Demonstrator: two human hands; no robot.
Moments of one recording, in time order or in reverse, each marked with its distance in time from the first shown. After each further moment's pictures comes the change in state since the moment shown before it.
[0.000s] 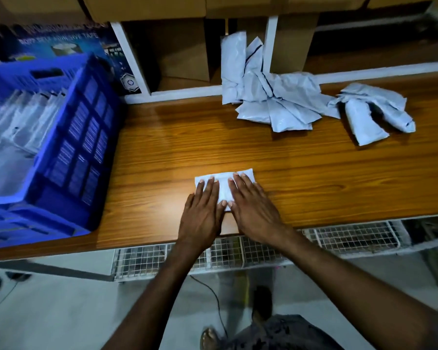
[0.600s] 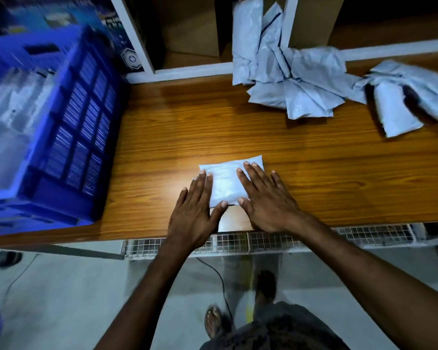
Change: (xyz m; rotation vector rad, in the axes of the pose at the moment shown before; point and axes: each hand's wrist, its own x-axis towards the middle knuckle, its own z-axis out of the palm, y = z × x) left_hand -0.011 -0.025 -0.003 0.003 -0.110 -0.124; right_hand 0.011 0.025 -0.010 -0.022 -0.194 -0.038
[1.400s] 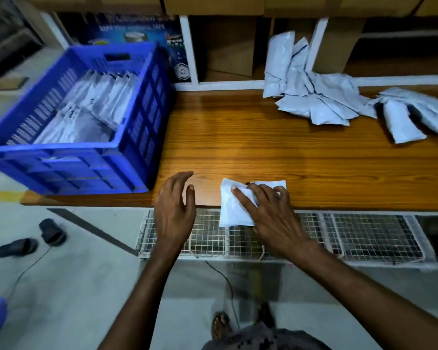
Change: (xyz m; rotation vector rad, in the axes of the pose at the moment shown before) left_hand -0.116 -0.065 -0.079 -0.305 0.652 -0.063; right_hand -0.082 -0.124 0.012 -0.300 0.384 -0.193
